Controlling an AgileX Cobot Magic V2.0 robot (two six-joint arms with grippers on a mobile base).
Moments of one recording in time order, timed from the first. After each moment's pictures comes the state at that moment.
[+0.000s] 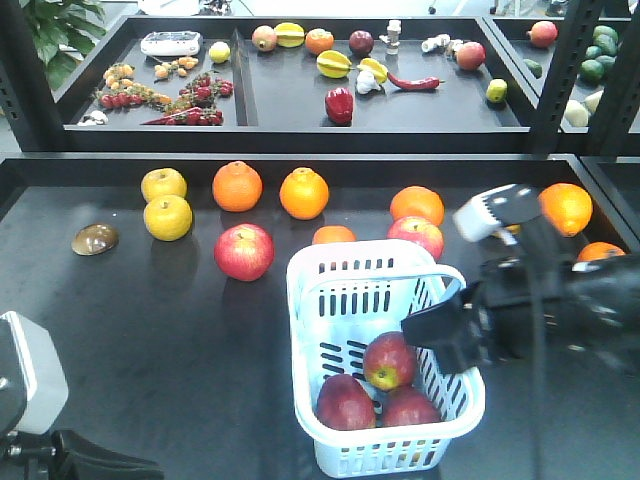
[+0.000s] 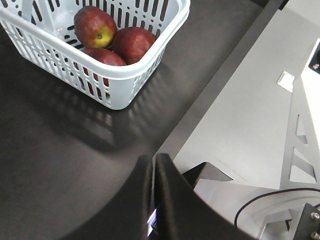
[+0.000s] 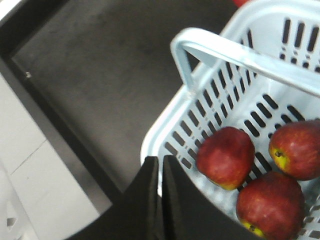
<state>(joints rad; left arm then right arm) -0.48 0.80 -0.56 -0.68 0.77 0.70 0.23 1.22 -0.83 0.90 0.85 -0.94</state>
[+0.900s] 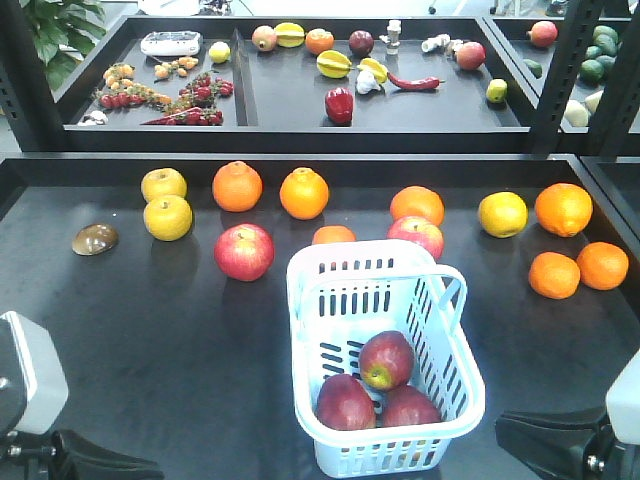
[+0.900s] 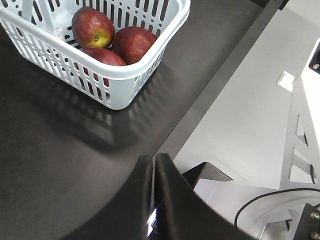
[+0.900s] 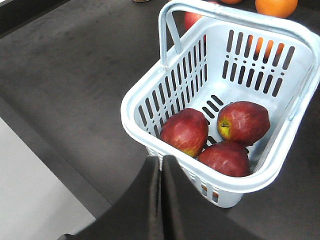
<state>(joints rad) -0.48 0.80 -0.56 -0.68 0.77 0.70 0.23 0.63 -0.40 0.79 0.66 -0.88</state>
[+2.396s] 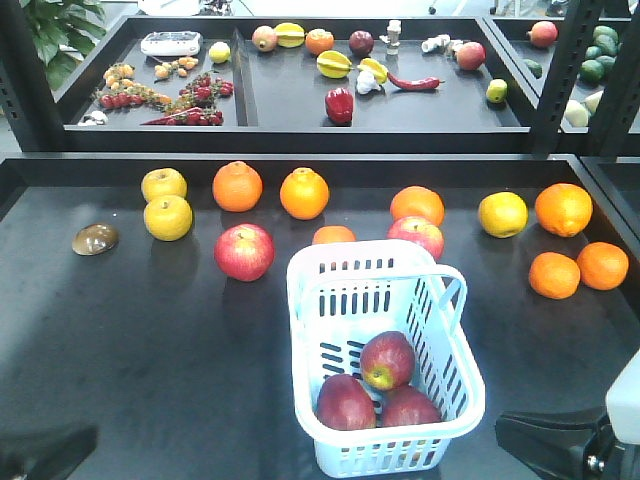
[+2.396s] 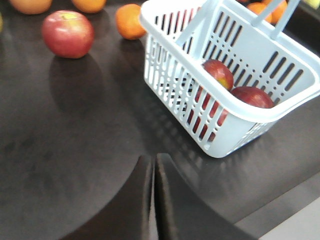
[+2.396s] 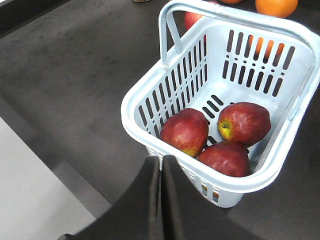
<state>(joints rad) -0.48 0.57 -0.19 -0.30 0.23 0.10 0.23 0.63 -0.40 0.79 0.66 -0.88</state>
